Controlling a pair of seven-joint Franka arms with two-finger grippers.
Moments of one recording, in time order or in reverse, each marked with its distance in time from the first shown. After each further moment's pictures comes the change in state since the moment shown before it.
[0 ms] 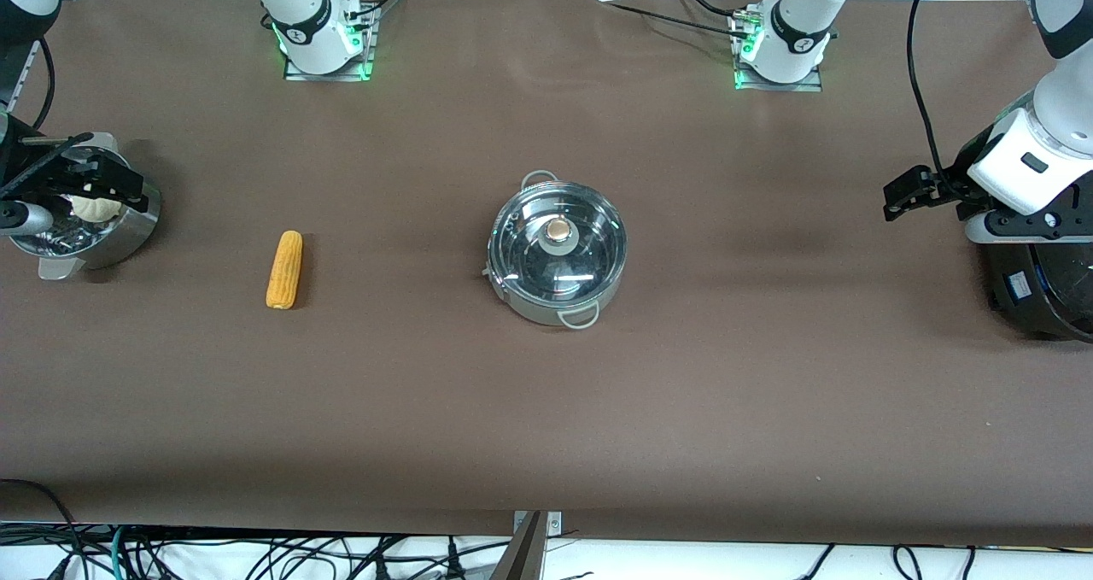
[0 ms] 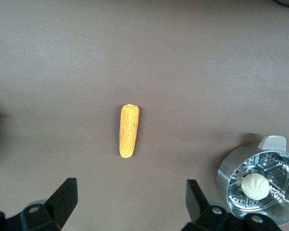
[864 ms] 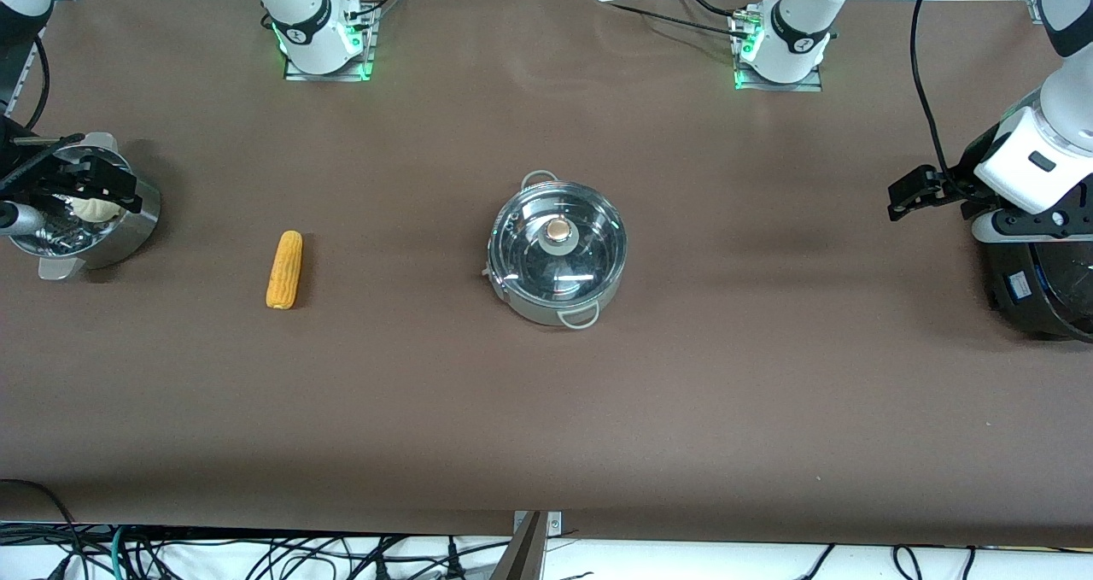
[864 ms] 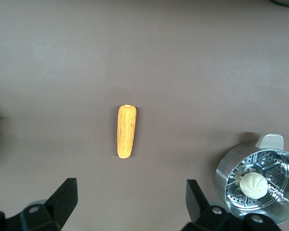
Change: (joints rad) left arm 0.002 -0.005 0.010 0.000 0.000 0.000 -0.003; right arm 0.000 0.000 -0.013 0.001 0.000 0.002 0.000
